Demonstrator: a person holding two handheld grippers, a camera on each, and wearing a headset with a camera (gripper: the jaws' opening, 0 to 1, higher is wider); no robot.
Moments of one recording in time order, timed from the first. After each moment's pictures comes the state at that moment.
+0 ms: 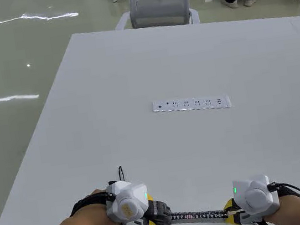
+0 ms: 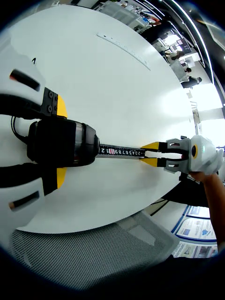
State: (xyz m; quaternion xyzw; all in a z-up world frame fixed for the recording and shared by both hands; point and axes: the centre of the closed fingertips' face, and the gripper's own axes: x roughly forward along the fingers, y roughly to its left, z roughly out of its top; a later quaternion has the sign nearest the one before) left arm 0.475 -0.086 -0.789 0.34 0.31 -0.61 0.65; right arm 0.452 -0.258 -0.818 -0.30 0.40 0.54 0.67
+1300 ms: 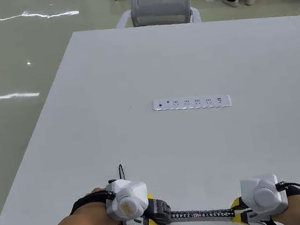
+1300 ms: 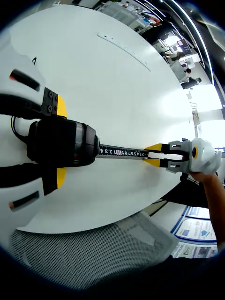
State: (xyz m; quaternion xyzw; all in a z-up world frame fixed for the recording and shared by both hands) left arm 0.474 -0.086 -0.788 0.33 0.31 -0.60 0.65; right arm 0.450 -0.275 -0.816 -0.30 0.41 0.53 0.67
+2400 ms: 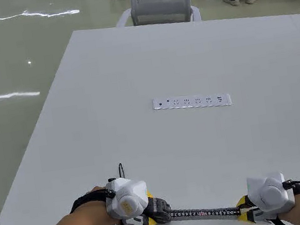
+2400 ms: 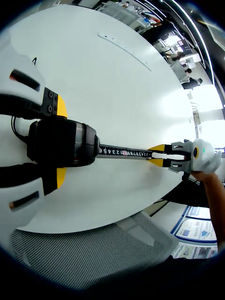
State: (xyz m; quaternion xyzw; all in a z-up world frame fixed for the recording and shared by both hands) left arm 0.473 -0.086 -0.788 0.33 0.31 -0.60 0.65; right arm 0.447 -0.292 -0.815 -0.30 0.42 0.53 0.68
